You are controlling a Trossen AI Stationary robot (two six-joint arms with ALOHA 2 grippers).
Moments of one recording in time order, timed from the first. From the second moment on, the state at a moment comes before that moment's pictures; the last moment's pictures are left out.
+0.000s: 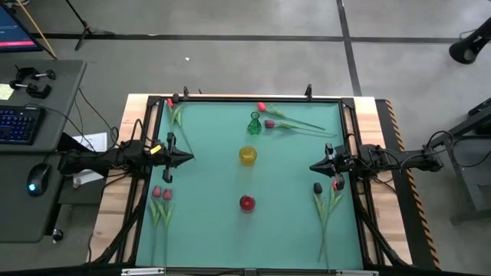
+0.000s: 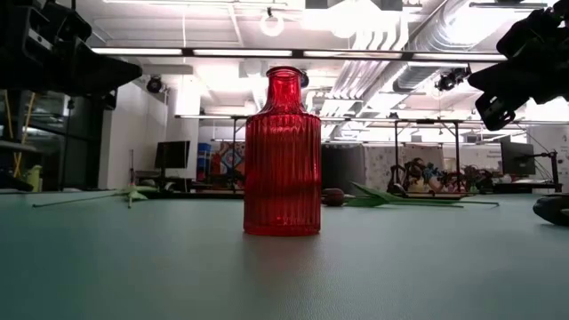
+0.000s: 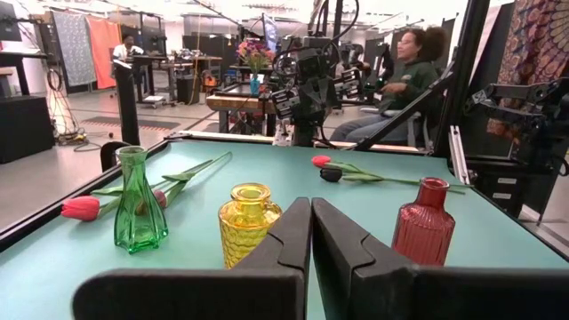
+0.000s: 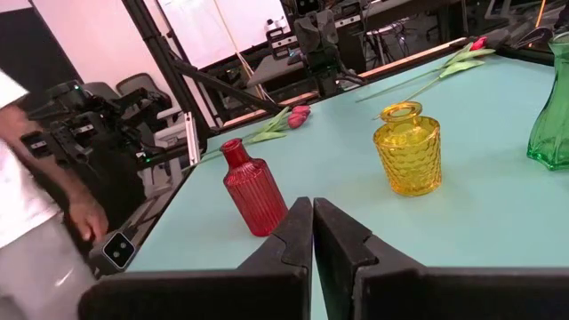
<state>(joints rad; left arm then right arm) 0.00 0.01 0.01 0.02 -0.06 -0.04 0.11 0.01 0.07 -0.16 0.00 0.36</state>
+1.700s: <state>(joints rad) 0.00 0.01 0.01 0.02 -0.06 -0.04 0.56 0.87 0.67 -0.67 -0.26 1.09</state>
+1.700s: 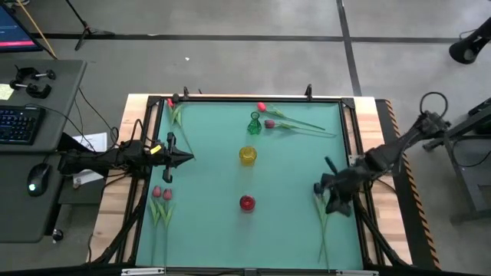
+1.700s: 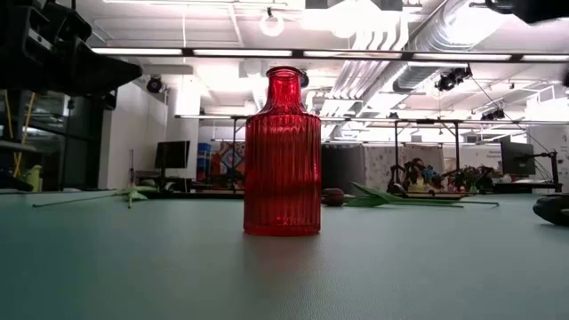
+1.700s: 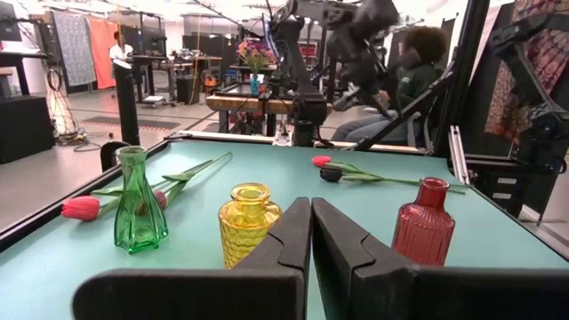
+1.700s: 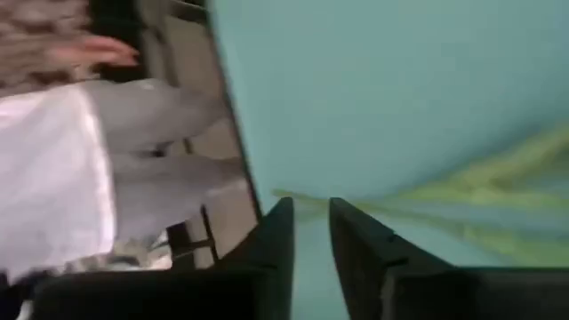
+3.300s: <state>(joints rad) 0.00 0.01 0.01 0.02 -0.06 -0.04 0.60 1.51 0.77 -0.81 0.00 1.84</state>
